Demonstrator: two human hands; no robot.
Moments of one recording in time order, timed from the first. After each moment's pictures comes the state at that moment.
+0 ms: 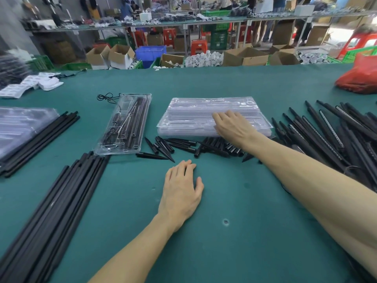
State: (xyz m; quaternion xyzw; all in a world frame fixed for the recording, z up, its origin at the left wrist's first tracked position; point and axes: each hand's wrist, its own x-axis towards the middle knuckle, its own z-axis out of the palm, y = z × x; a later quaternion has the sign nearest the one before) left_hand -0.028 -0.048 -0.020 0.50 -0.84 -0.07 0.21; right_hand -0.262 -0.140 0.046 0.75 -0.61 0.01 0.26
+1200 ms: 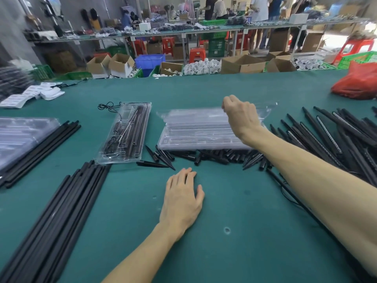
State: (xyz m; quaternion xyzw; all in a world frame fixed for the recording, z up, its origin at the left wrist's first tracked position) left_hand -0.028 -0.051 -0.024 0.50 -0.84 -0.07 0.21; right_hand -0.261 -0.140 0.101 0.65 -0.71 0.15 0.24
